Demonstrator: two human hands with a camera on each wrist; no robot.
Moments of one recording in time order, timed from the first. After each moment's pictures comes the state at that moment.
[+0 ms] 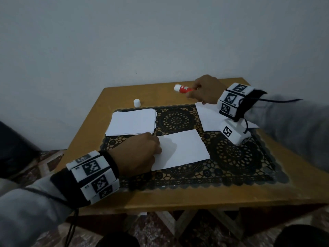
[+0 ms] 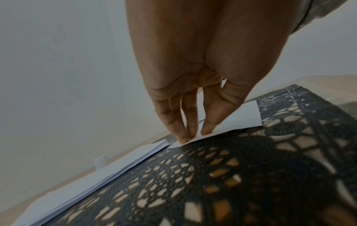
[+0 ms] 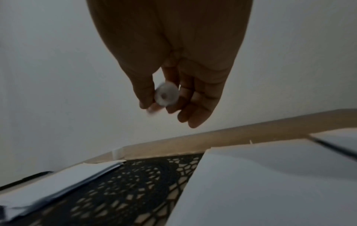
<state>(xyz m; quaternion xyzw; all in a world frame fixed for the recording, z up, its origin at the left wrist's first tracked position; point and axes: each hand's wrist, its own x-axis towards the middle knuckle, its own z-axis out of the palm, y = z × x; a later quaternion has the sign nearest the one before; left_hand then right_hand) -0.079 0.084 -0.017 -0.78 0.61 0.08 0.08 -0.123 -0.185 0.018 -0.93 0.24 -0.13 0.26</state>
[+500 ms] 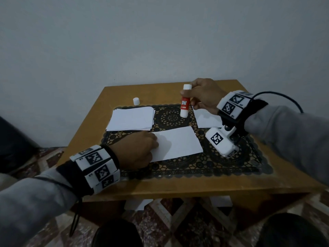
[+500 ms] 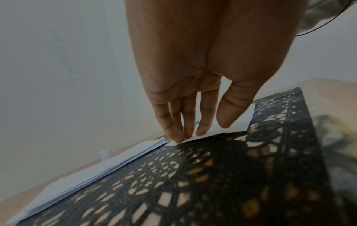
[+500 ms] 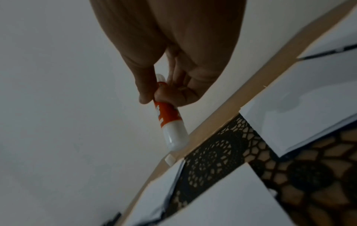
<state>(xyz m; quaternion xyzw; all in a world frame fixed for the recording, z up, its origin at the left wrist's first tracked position) -0.096 0.091 -0.009 -0.81 0.57 0.12 0.05 -0.161 -0.147 0.026 -0.74 0.22 -0.17 0.61</state>
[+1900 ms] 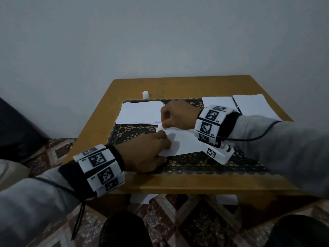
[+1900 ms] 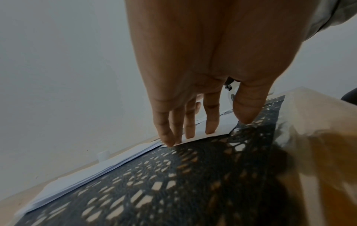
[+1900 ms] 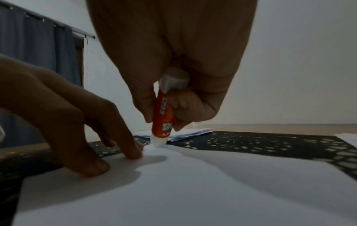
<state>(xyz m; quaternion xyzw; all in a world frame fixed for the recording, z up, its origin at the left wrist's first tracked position) -0.103 0.105 -0.017 -0.78 0.60 0.15 0.05 -0.125 -0.069 -0.007 -0.98 0.03 0.00 0.19</state>
